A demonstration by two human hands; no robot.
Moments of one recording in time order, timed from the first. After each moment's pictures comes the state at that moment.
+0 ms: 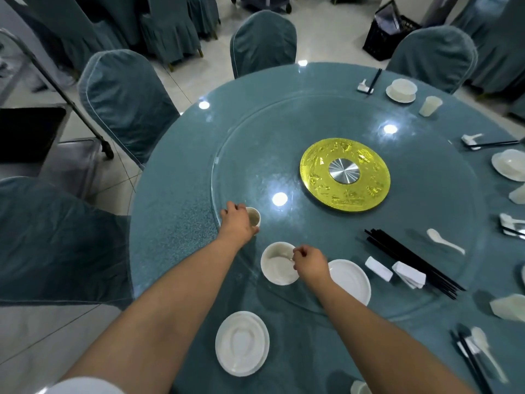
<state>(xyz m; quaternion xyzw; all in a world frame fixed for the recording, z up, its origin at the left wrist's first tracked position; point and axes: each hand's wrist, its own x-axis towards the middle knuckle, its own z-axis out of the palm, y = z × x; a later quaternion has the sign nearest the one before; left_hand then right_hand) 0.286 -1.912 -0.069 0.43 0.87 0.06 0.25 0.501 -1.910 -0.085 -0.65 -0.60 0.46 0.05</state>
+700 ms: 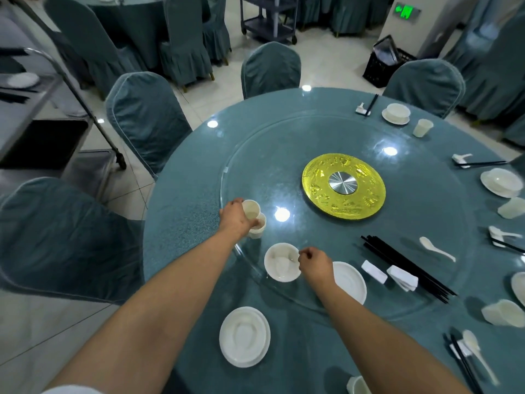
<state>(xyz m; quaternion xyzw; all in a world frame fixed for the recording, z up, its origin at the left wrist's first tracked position) 0.286 -1.936 -0.017 0.37 0.87 0.21 0.26 0.519 -1.932 -0.053 -0.64 -0.63 0.42 0.09</state>
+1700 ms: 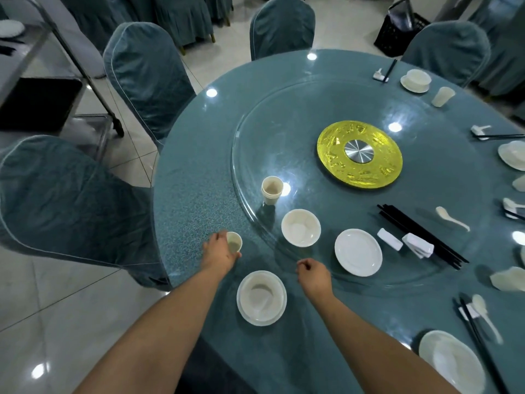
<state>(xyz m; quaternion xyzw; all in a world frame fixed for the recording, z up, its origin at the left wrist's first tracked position) 0.272 -2.108 -0.122 0.33 0.89 0.09 0.30 0.508 -2.045 -0.111 -0.67 -0.57 0.47 0.06</state>
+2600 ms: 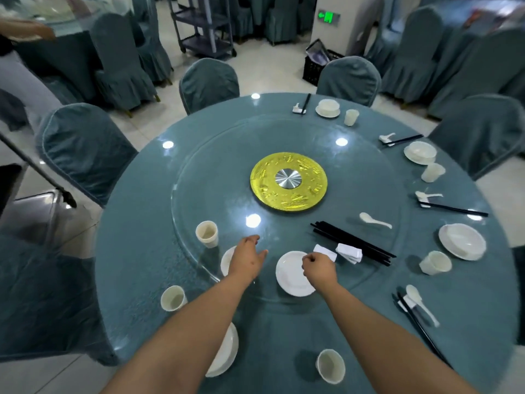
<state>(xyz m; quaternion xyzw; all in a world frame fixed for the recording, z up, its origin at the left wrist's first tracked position) 0.443 -1.969 -0.035 0.48 0.78 0.22 0.32 0.635 -1.936 -0.043 -0.71 -0.53 0.44 0.14</state>
